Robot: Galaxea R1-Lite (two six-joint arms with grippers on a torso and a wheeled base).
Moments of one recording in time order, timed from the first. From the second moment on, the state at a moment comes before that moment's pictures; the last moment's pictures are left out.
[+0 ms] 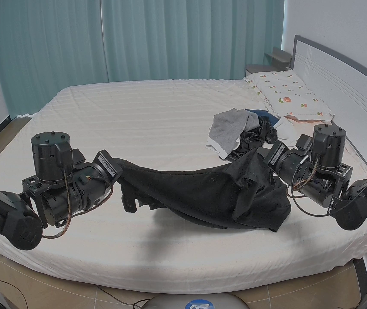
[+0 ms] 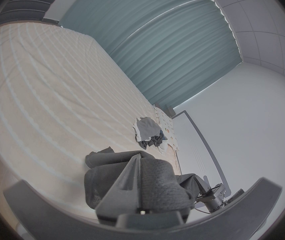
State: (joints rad) left arm -0.44 1.69 -0.64 -0.81 0.02 -0.96; right arm 0.49 1.82 -0.74 -0.92 -0.14 0.76
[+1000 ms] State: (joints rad) left arm -0.43 1.68 -0.63 -0.80 0.01 -0.96; right arm 0.53 1.81 -0.76 -0.92 -0.14 0.71
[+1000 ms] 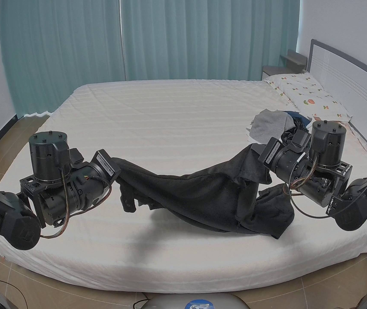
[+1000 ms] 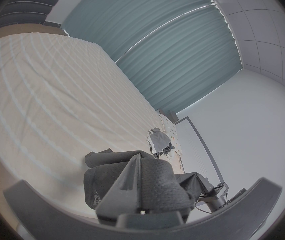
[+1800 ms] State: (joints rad) left arm -0.50 1.69 -0.60 -0.73 0.02 -0.92; right arm 0.48 1.70 -0.63 -0.89 -0.13 0.70
